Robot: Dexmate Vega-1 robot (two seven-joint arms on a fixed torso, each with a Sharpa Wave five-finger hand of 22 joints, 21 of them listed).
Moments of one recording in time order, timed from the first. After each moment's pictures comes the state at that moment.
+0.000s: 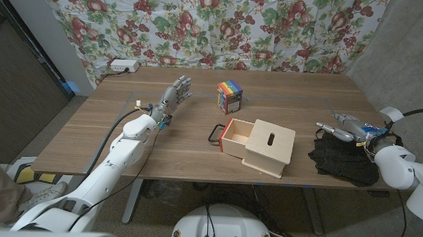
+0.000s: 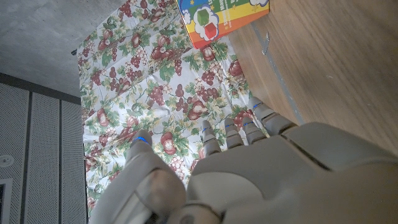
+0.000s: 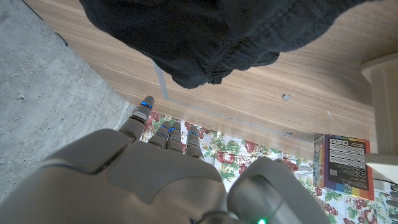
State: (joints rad) left arm 0.84 0.38 0.21 -1.27 -0.39 -0.20 -0.28; left_hand 0.13 -0.02 0.22 -0.14 0.45 0.16 -0.21 0.20 0.19 0.07 -0.10 0.20 0.19 -0.02 -0.03 0.19 0.18 0.07 0.04 0.19 0.18; right arm -1.74 -1.11 0.20 -2.16 -0.39 -0.52 -0.03; right_hand 0.14 0.02 -0.24 0.04 0.52 0.04 -0.03 0.20 0.19 0.01 0.01 0.22 0.19 -0.03 -0.01 0.18 0.18 0.19 0.16 0.22 0.17
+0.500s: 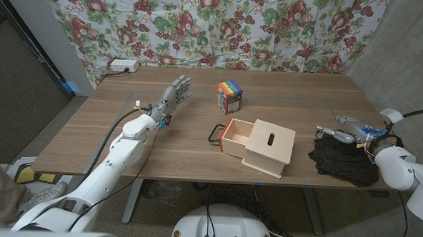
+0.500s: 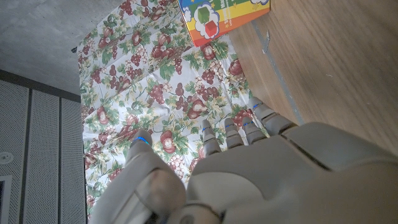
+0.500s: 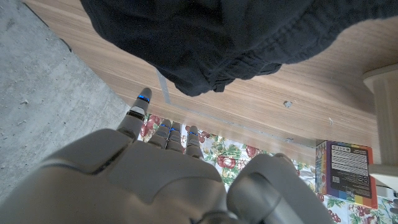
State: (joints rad) left arm 0.84 0.37 0.20 -1.26 -0.40 -0.20 -0.28; left_hand 0.13 -0.02 0.22 -0.14 0.44 0.16 -0.22 0.20 0.19 0.07 -0.10 0.20 0.19 -0.02 -0.03 0.19 0.18 0.07 0.04 0.19 0.18; right arm -1.74 -1.12 0.19 -2.15 -0.39 -0.53 -0.02; right_hand 0.20 0.03 -0.23 0.01 0.55 0.05 -0.03 0.20 0.19 -0.01 0.01 0.21 0.19 0.00 0.00 0.19 0.18 0.26 0.21 0.23 0.17
